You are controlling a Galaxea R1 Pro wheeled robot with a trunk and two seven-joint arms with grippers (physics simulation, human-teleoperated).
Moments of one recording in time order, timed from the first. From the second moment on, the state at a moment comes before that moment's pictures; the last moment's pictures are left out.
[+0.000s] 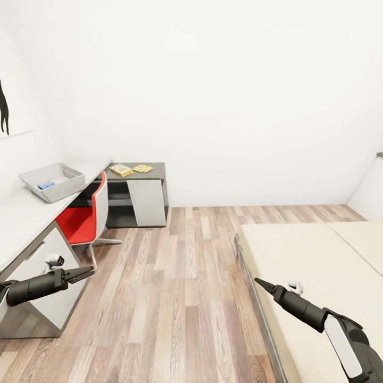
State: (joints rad) left arm -0.59 0.47 0.33 -0.79 0.09 0.77 -1.57; right arm -0.30 -0.20 -0.24 -1.13 -0.61 0.68 0.68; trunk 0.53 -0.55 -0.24
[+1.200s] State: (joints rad) left arm -0.59 0.47 0.33 -0.79 0.09 0.77 -1.57; right arm -0.30 -0.20 -0.24 -1.13 -0.61 0.66 0.69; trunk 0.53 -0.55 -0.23
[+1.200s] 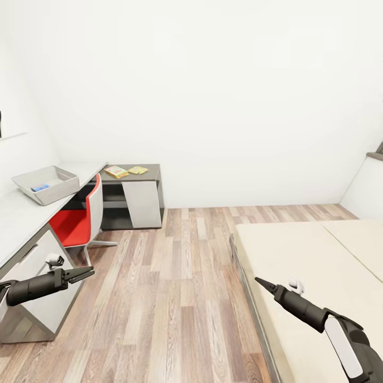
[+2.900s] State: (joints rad) left arm -0.59 0.47 0.33 -0.79 0.09 0.77 -1.57; right arm -0.30 -0.20 -0.24 -1.13 -0.61 0.66 0.69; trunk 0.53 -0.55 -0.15
